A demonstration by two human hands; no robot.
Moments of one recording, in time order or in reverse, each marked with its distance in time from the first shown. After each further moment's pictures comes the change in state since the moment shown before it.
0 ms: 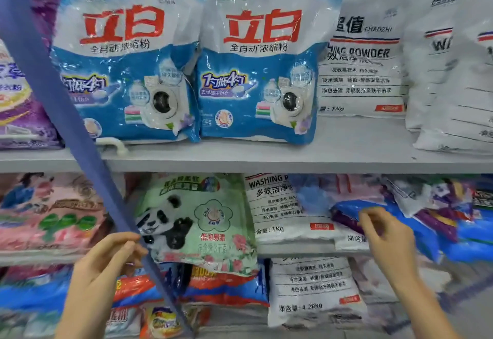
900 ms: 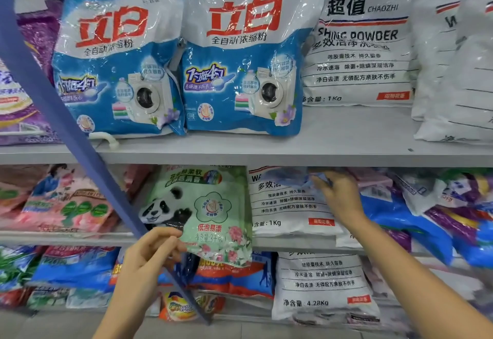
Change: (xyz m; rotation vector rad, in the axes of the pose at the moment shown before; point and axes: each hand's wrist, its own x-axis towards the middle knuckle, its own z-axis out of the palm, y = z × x) left_hand -0.030 0.008 0.077 -0.002 -0.045 -0.033; right_hand 0.072 -0.013 0.060 0.174 -0.160 -0.321
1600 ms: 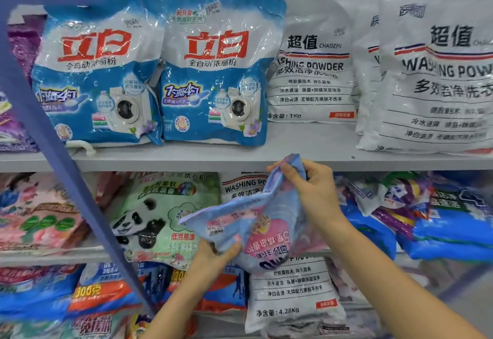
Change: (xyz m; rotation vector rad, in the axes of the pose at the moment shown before) left_hand 0.005 -0.032 0.119 0.075 -0.306 -0.140; right_hand -0.017 -0.109 -0.065 0.728 -0.031 0.144
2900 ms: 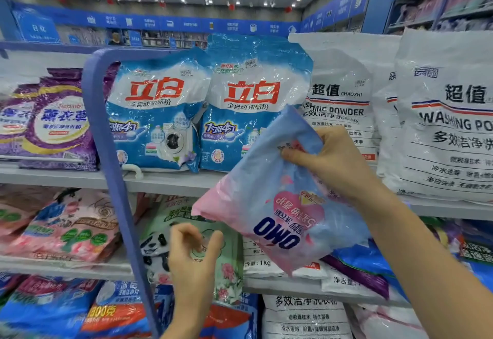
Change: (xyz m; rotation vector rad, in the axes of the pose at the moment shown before) left_hand -0.042 0.077 -0.036 -0.180 0.623 0.577; right_hand 0.043 -0.114 0.020 -0.285 -0.253 -0.288
